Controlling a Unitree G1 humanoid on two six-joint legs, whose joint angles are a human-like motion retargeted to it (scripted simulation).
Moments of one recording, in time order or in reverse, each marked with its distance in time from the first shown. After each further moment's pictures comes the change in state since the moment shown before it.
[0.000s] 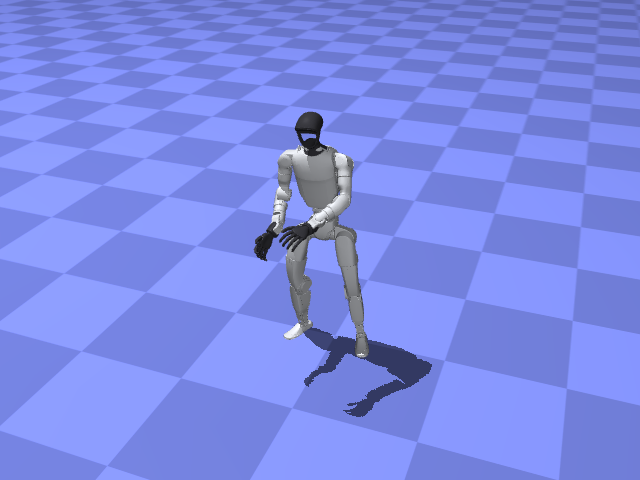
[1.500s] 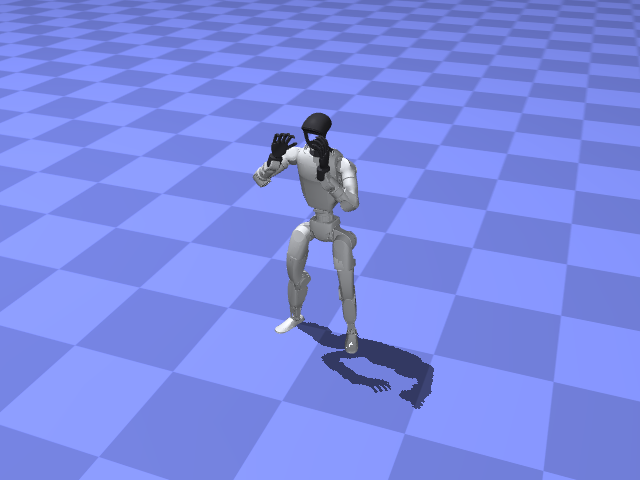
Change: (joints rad) left arm -0.126 0.432 0.468 -1.150 -0.492 -0.312 0.352; right arm -0.798 -0.498 0.073 -1.043 -1.323 0.171 -0.199; waist 0.041 -0.082 -0.010; left_leg 0.084 -0.059 0.196 0.057 -0.071 -0.049; right_leg 0.025 -0.057 0.194 -0.118 0.099 -0.006
